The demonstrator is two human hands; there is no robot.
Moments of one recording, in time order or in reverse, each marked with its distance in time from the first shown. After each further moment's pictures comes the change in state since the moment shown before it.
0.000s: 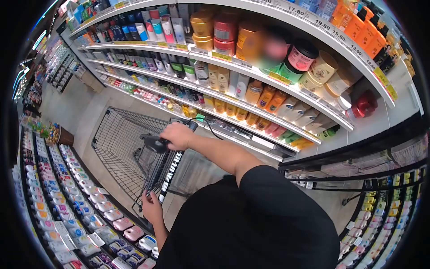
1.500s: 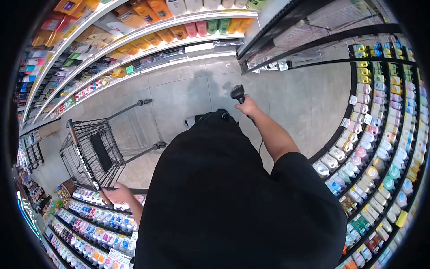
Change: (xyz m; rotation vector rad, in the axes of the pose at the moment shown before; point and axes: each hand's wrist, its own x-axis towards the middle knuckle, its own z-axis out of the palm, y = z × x) left_hand 0.056 -0.092 0.028 0.580 0.581 0.455; right_hand -0.610 -0.158 0.040 0.504 0.336 2.032
